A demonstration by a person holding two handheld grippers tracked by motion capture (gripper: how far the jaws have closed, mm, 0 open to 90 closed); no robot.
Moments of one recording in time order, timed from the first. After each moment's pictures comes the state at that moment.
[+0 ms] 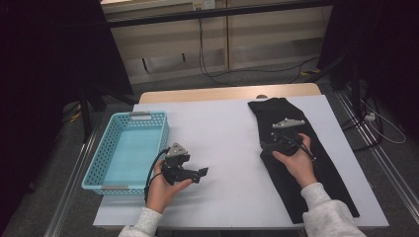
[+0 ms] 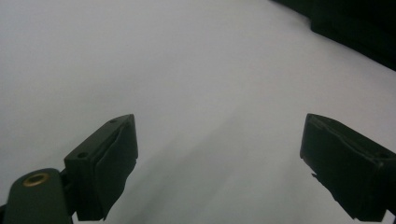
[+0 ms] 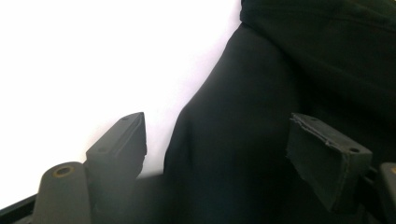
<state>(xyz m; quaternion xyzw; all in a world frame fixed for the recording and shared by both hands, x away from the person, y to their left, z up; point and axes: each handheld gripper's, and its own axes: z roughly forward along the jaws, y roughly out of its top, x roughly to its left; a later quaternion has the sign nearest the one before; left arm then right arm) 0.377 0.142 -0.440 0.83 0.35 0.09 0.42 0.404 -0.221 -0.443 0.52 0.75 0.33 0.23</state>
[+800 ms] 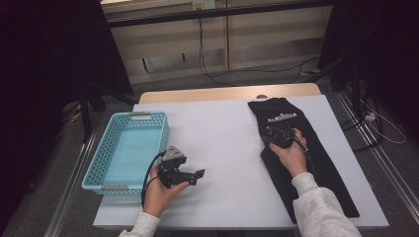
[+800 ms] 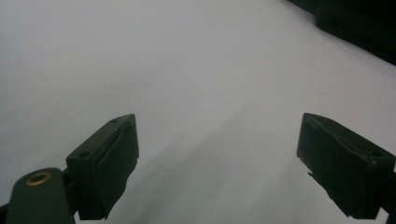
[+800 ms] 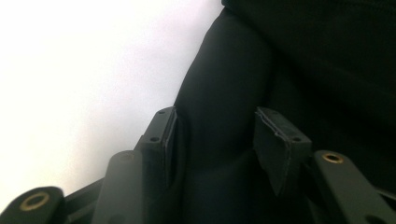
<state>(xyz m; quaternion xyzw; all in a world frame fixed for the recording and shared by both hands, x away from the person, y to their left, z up) 0.368 0.151 -0.440 0.83 0.36 0.10 0.42 0.437 -0.220 -0.457 0.54 0.75 0.29 0.22</state>
